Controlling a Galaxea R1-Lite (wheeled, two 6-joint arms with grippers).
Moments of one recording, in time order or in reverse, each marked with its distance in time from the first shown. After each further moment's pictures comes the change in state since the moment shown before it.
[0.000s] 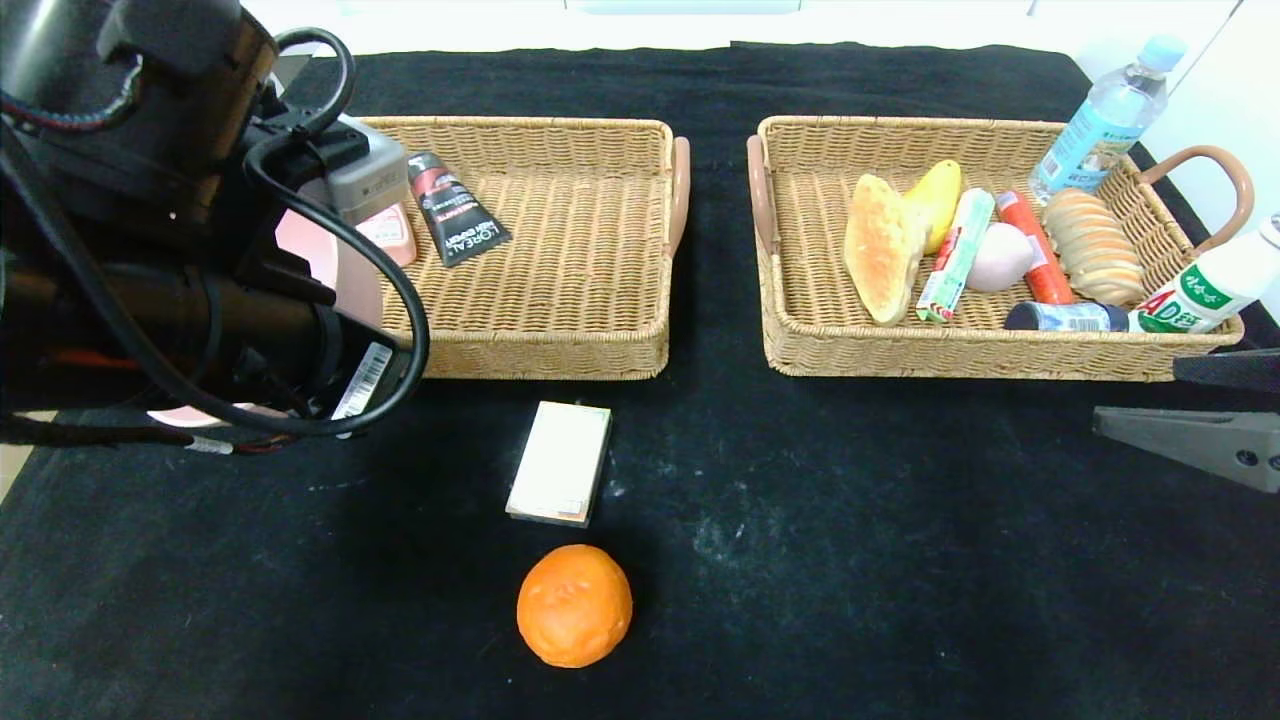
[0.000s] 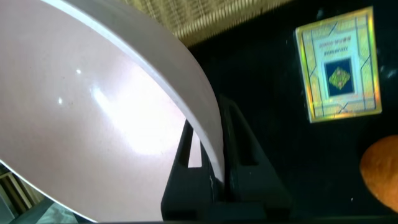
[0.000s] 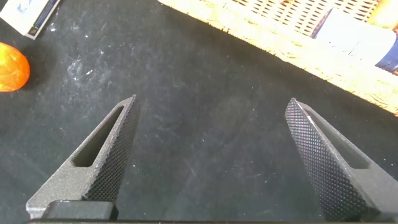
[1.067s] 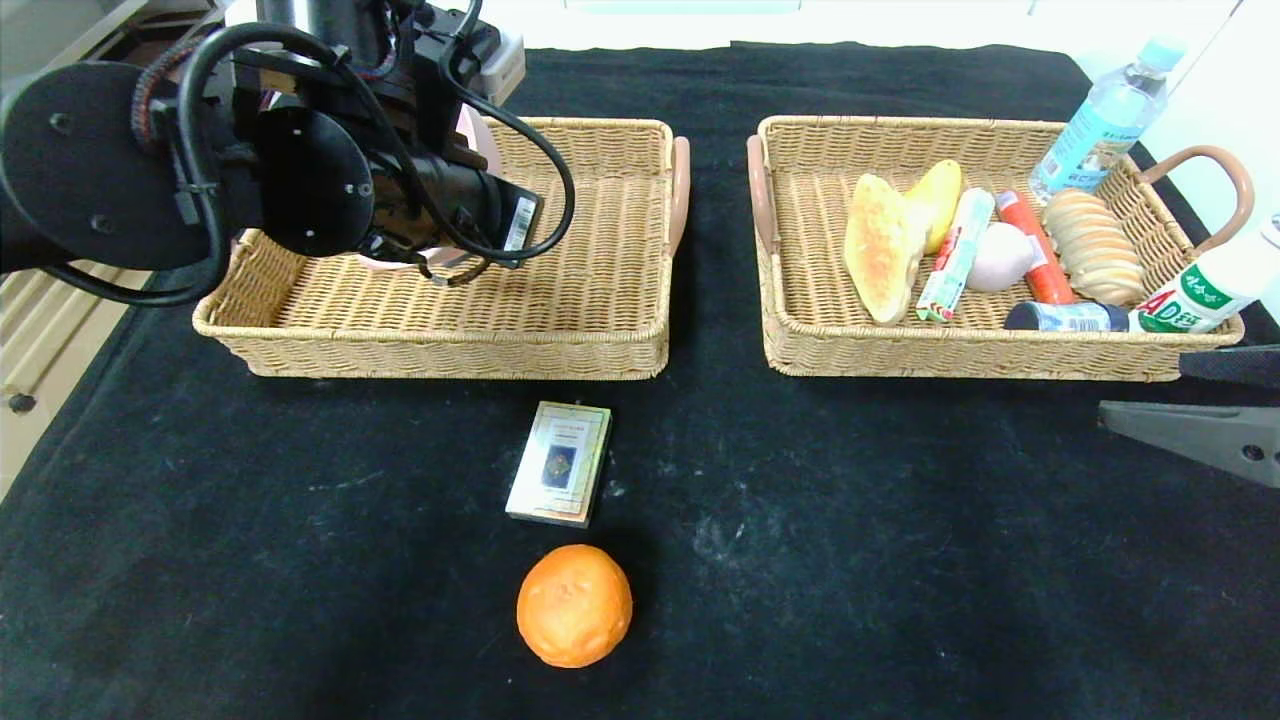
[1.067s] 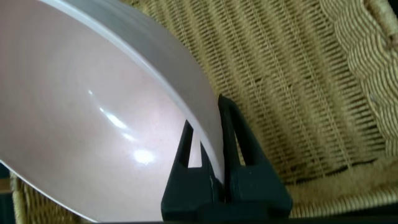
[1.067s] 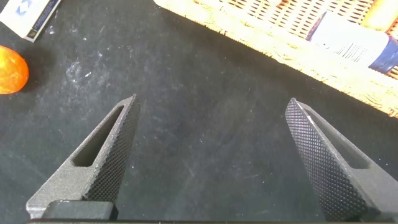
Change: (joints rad) left arm 0.123 0.317 -0.235 -0.512 -0.158 0.197; right arm -0.006 -0.004 -0.003 -0.001 0.000 0.000
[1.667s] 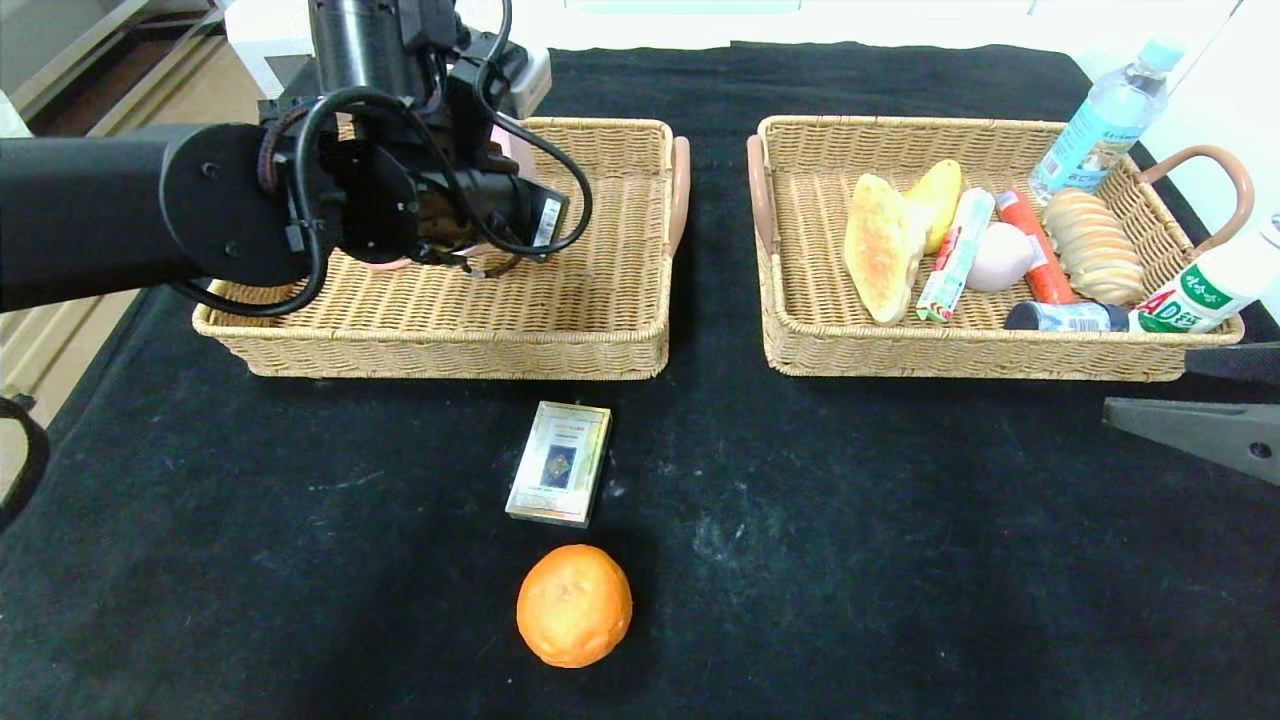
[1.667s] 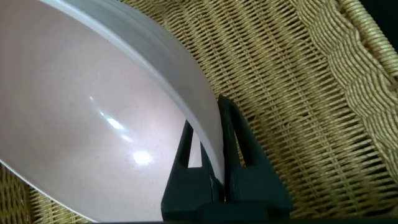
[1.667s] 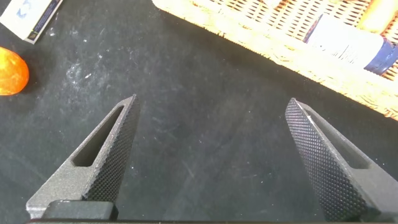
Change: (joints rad) left arm 0.041 0.101 -0.058 -0.106 -0.123 0.033; right arm -0.003 -0.007 -0.002 0.000 0.000 0.000
